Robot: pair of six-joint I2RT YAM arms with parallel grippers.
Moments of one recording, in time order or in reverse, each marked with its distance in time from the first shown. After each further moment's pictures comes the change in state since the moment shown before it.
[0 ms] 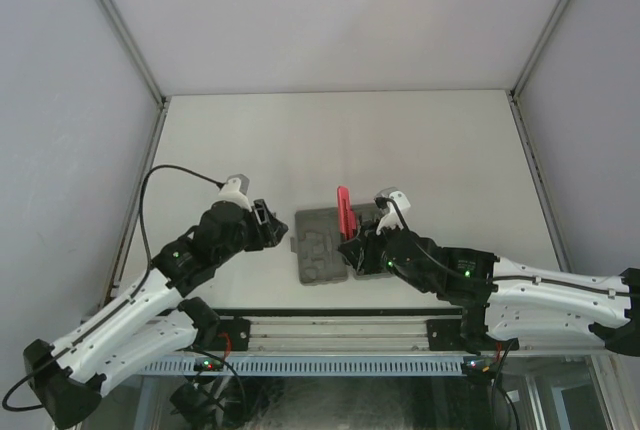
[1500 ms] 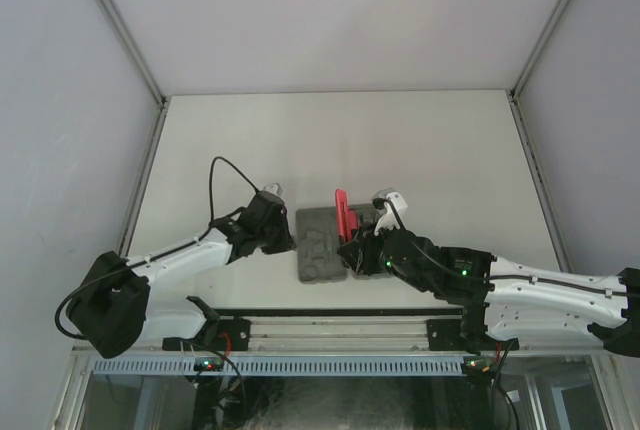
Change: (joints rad) left arm 0.050 0.545 -0.034 0.184 0.143 -0.033; right arm -0.013 0.013 -0.008 -0.002 -0.037 0.019
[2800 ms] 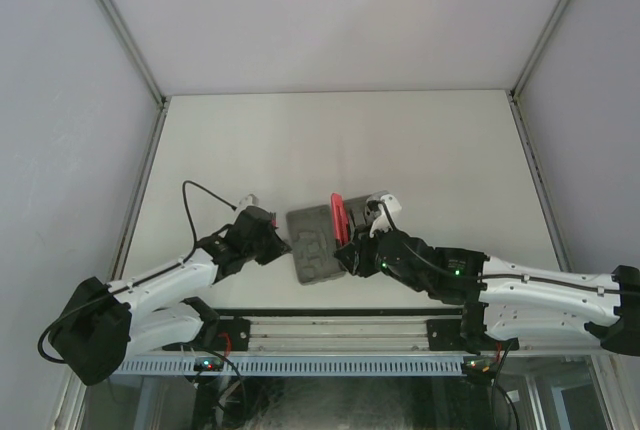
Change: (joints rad) left arm 0.002 -0.174 -0.166 0.070 -0.069 -0.314; right arm -0.005 0.030 -0.016 0.024 -0.029 0.011
